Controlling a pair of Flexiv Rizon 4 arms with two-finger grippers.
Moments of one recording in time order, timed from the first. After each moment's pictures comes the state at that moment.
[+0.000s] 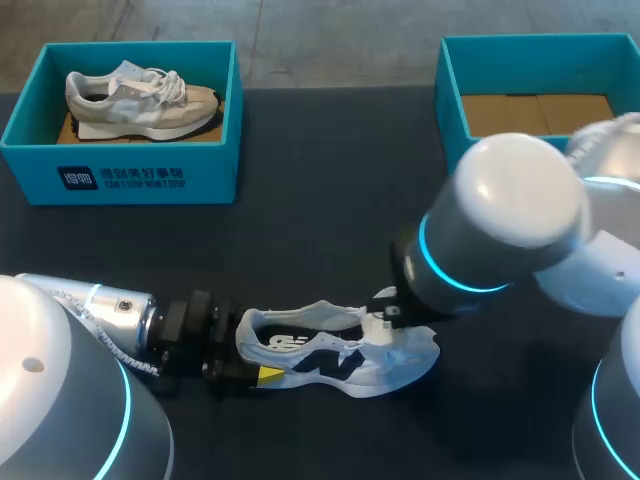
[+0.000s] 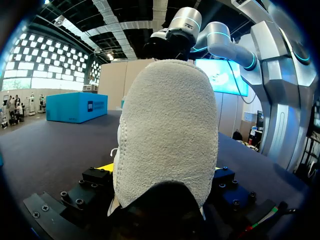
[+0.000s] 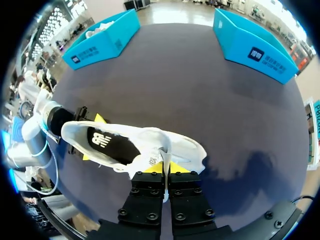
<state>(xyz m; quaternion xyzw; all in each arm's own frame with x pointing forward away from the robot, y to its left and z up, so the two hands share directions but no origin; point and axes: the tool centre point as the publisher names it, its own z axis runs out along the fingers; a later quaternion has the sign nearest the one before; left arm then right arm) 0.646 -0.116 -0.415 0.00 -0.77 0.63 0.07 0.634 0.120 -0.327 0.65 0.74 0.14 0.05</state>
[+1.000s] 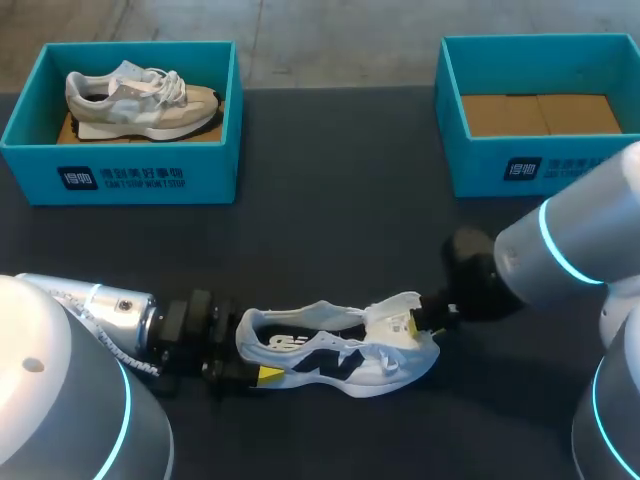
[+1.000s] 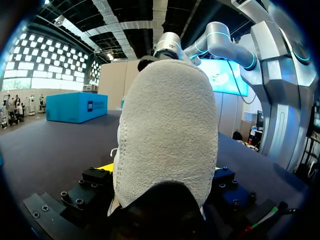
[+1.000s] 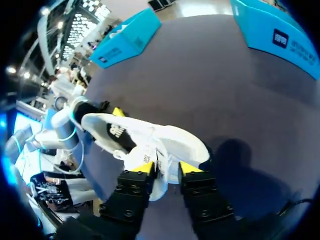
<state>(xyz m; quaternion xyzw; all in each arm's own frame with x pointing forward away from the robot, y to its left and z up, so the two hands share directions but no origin) 0.646 -0.116 -0.415 0.00 -0.77 0.63 0.07 0.634 0.097 -0.340 0.59 0.76 0.25 -0.11</state>
